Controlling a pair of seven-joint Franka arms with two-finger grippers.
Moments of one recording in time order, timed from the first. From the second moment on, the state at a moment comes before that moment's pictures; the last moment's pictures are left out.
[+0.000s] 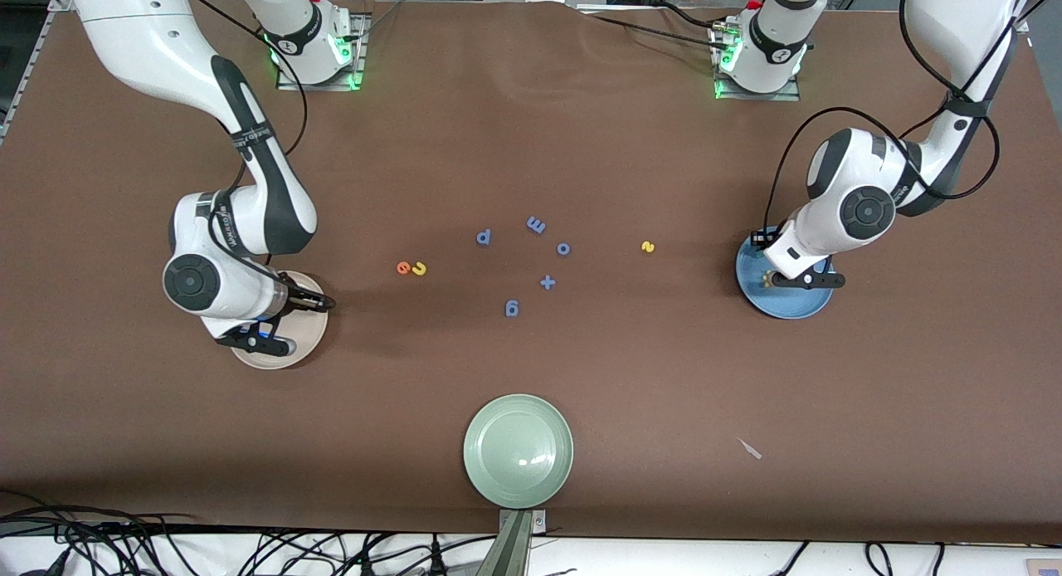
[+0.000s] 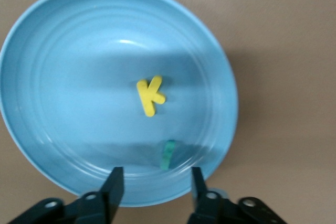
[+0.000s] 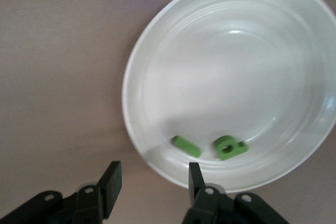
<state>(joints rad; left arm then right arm) 0.35 0.34 -0.47 -2.21 0.21 2.26 -0.28 0.18 0.58 0.01 -1.72 0.01 2.11 0.42</state>
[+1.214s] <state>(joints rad) 0.07 0.44 -0.54 -2.21 0.13 2.58 -1.56 0.23 0.55 0.20 -1.96 0.00 2.37 0.84</state>
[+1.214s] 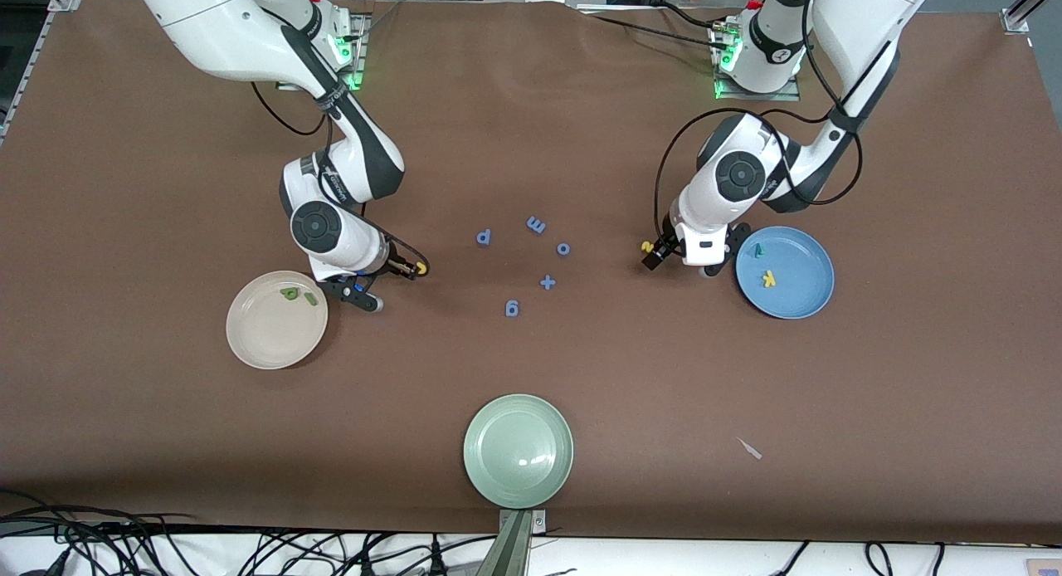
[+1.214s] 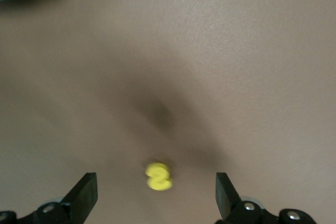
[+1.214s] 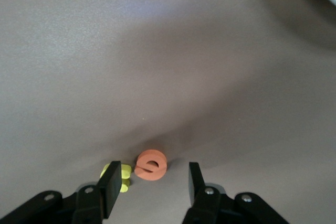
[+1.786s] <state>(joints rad) 0.01 0.49 -0.52 -2.21 0.14 2.63 -1.77 0.23 0.56 0.20 -1.97 -0.04 2.43 0.87</state>
